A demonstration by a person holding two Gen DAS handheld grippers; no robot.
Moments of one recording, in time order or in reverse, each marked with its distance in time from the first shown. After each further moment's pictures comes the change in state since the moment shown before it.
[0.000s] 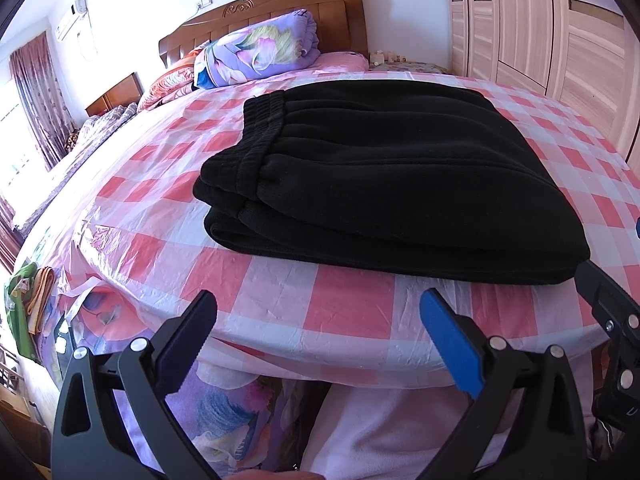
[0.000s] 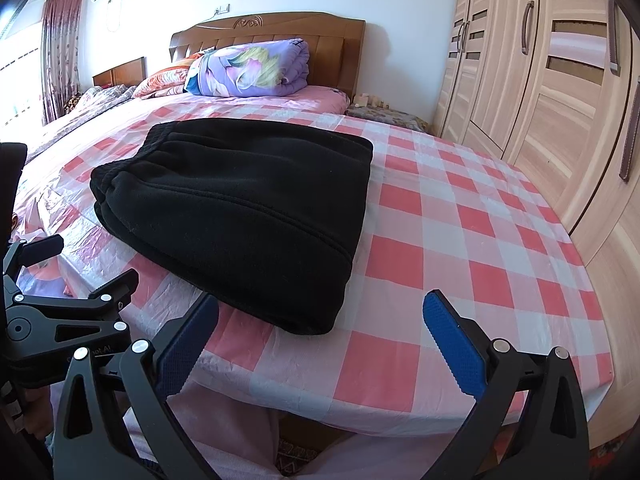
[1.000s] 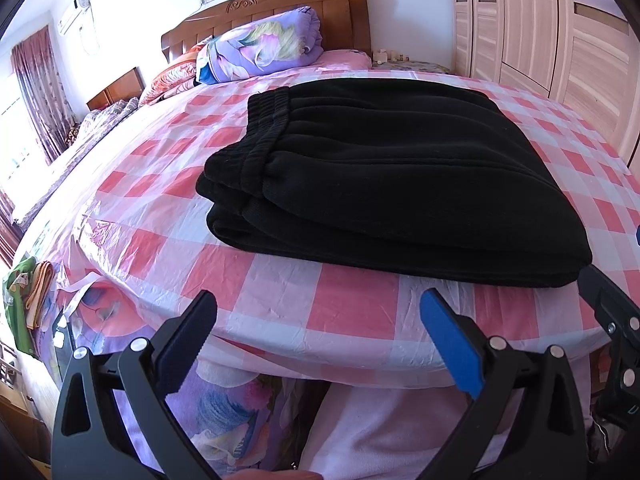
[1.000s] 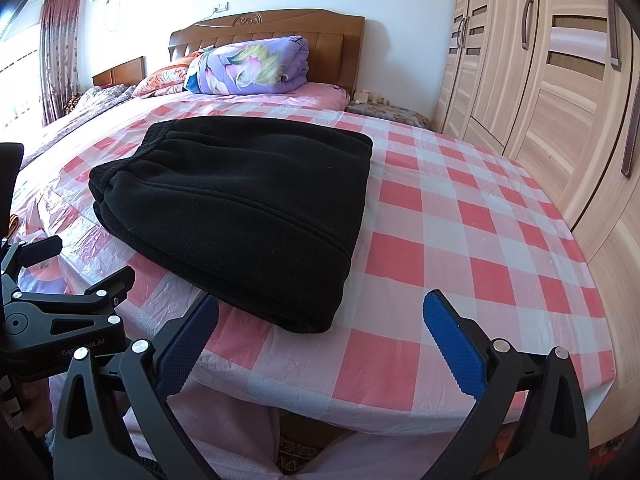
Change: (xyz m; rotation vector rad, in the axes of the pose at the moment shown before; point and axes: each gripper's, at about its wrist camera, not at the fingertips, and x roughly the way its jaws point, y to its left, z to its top) left arm 0.001 0.004 -0.003 -0.009 0.007 -0.003; right arm 0.002 0.000 -0.002 0.003 0.006 0.003
